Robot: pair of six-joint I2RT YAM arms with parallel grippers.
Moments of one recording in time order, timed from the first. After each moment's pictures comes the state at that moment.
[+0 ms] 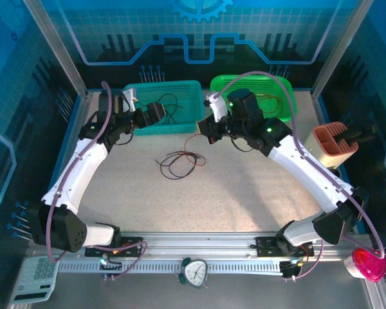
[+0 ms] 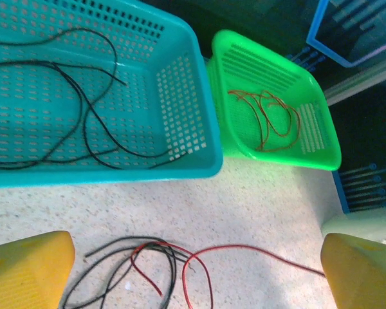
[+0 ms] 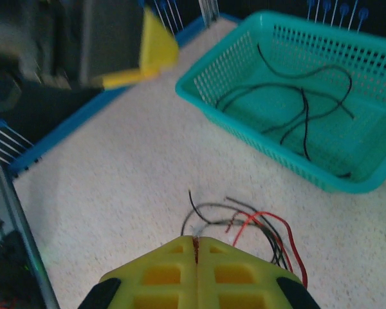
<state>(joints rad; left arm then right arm) -0.16 1.33 1.25 -0.49 0.35 -0.55 0.64 1.42 1.52 -0.62 -0.29 0.13</state>
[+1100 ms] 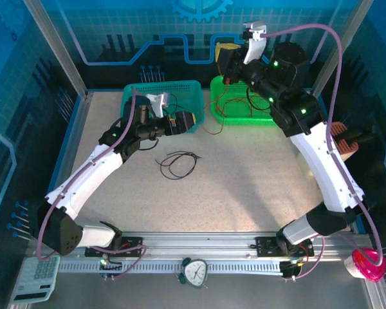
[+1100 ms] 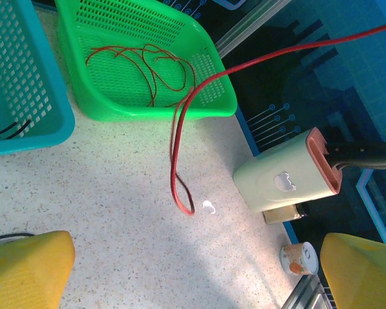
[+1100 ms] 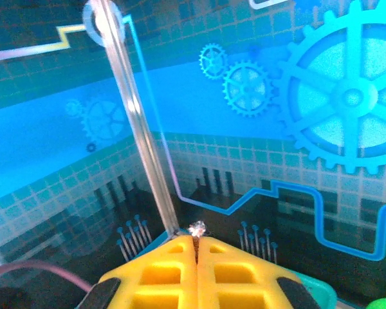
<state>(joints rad) -0.42 1.33 1.22 -0.31 0.41 -0.64 0.54 1.52 2.03 -0.45 -0.11 0.20</state>
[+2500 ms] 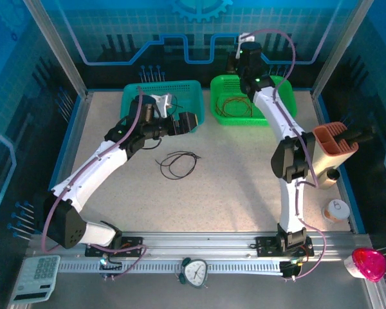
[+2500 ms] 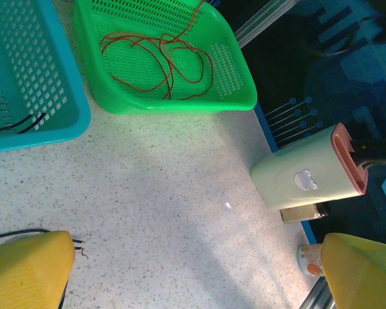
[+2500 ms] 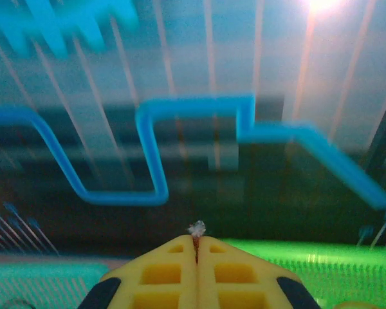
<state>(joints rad) -0.43 1.39 1.24 -0.33 0.37 -0.62 0.28 2.18 2.17 -0.28 0.19 0.15</state>
